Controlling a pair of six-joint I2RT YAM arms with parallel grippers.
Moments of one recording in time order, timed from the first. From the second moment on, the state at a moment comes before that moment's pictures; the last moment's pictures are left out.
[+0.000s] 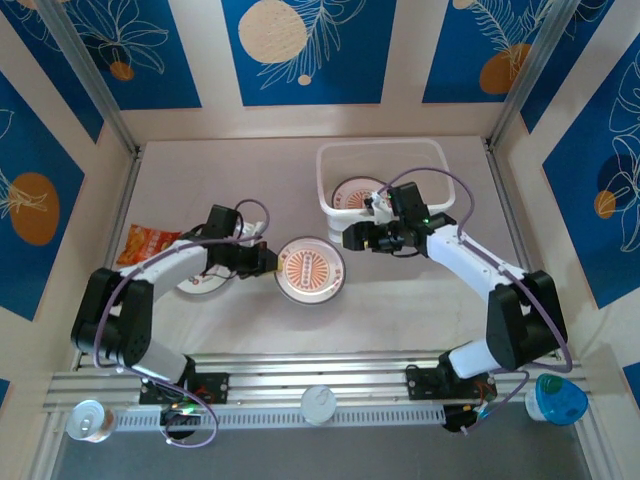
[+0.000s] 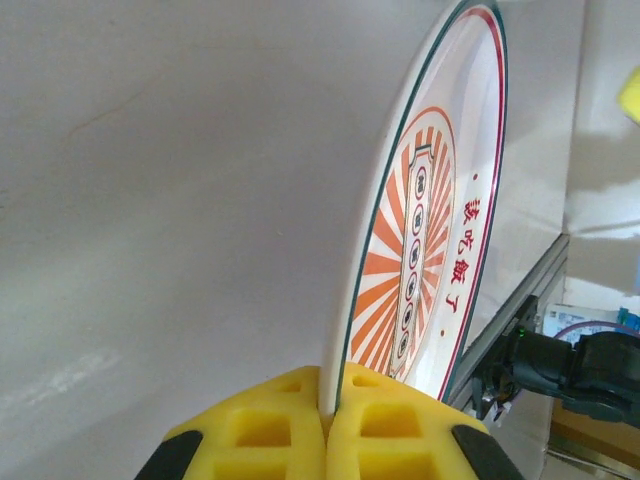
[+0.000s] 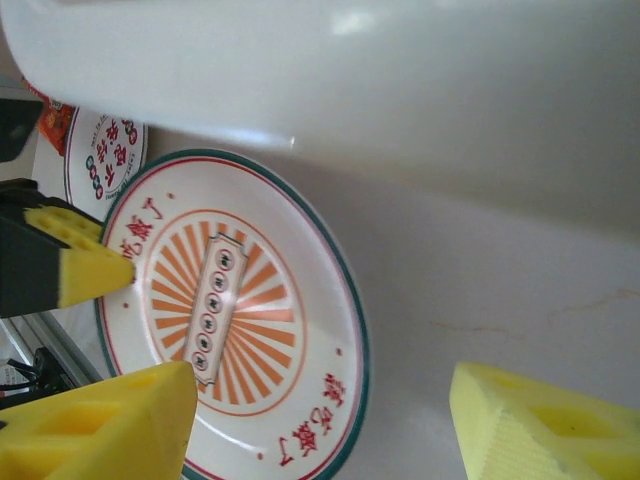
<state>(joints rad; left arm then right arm) -0.33 1.48 0.82 -0.38 0.76 -0.47 0.37 1.43 0.97 -0.47 -0.53 0.36</state>
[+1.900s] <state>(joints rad) -0.35 1.29 0.75 -0.26 0.83 -0.61 0.42 1.27 0.79 -0.39 -0.75 0.61</state>
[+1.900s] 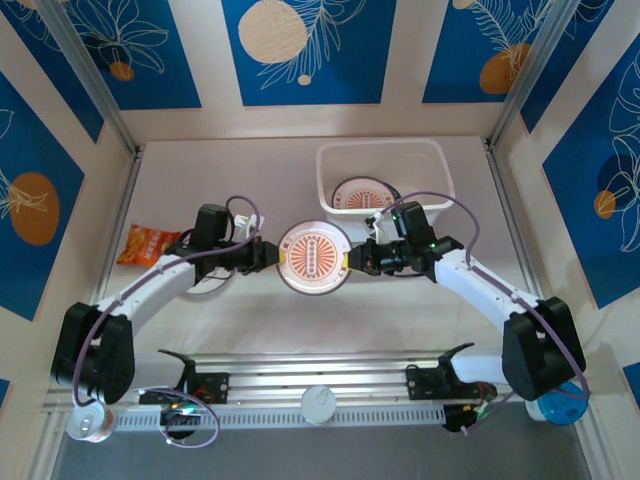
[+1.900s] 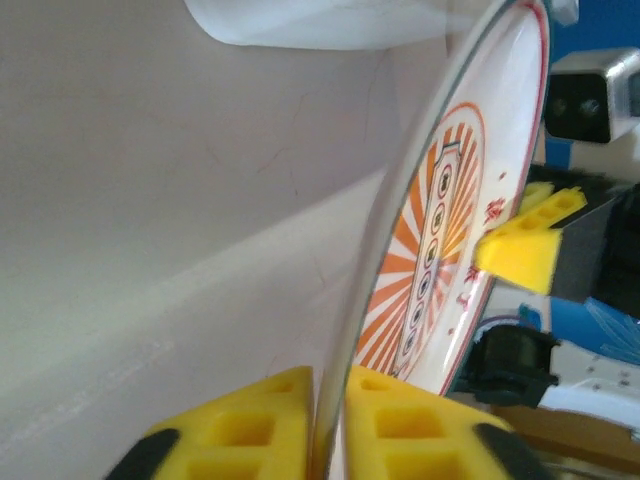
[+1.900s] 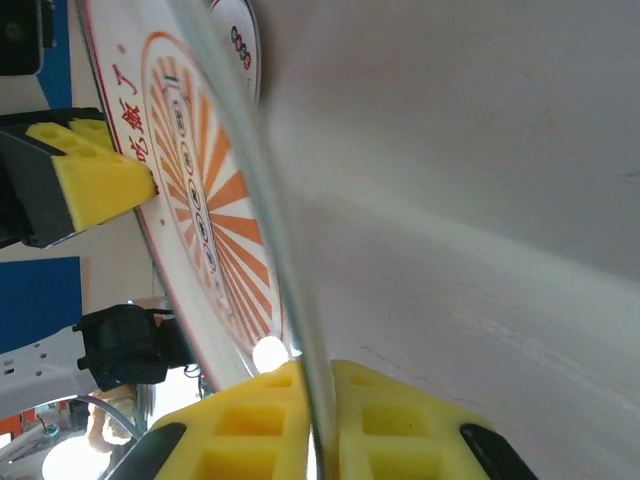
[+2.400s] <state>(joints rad) -0.31 1.16 0.90 -0.41 0.73 -0.51 0.19 1.15 1.08 -0.63 -0.71 0.50</state>
